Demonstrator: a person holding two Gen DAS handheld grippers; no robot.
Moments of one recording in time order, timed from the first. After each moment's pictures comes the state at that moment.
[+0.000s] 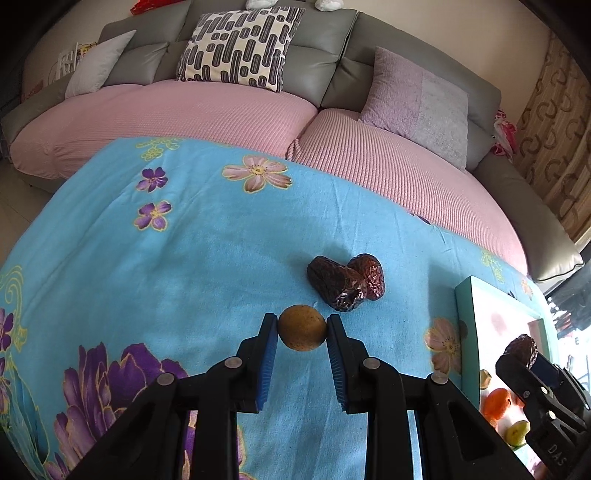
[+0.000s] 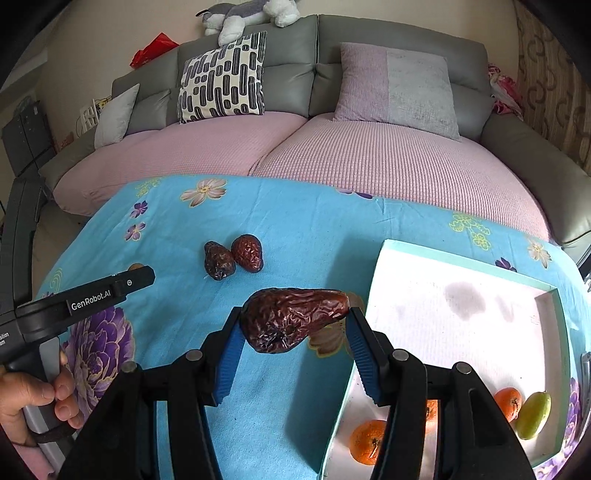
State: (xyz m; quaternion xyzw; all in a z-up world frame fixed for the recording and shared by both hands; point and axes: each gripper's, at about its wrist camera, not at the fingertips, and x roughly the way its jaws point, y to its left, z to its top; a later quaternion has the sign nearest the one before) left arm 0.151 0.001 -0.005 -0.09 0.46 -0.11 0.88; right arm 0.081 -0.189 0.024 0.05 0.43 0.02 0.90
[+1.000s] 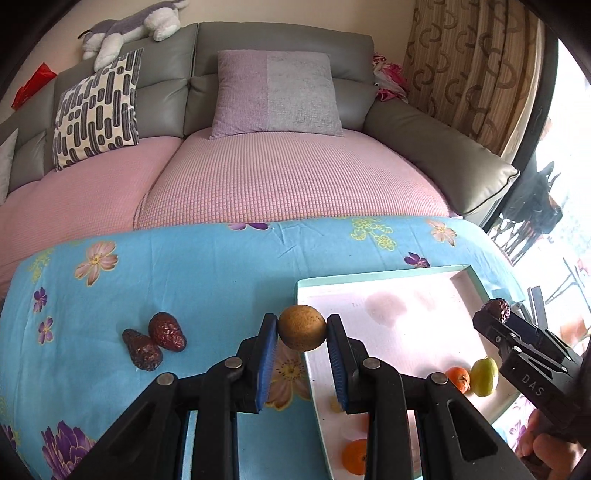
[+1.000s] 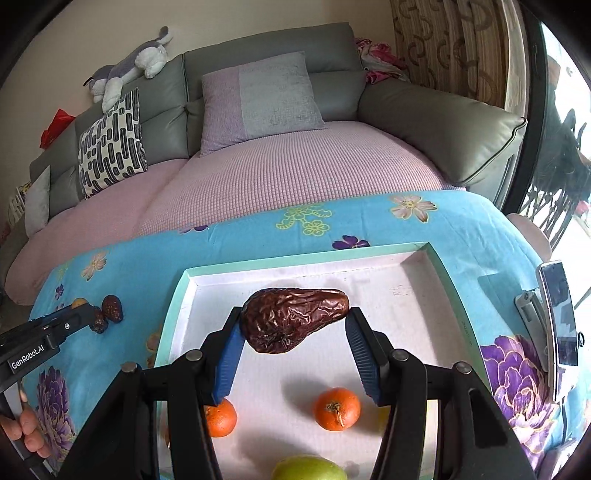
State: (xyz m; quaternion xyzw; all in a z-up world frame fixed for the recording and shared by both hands) left arm 0.137 -0.179 0.060 0.04 0.42 -0.27 0.86; right arm 0.032 -0.356 0.032 0.15 0.39 -0.15 0.90
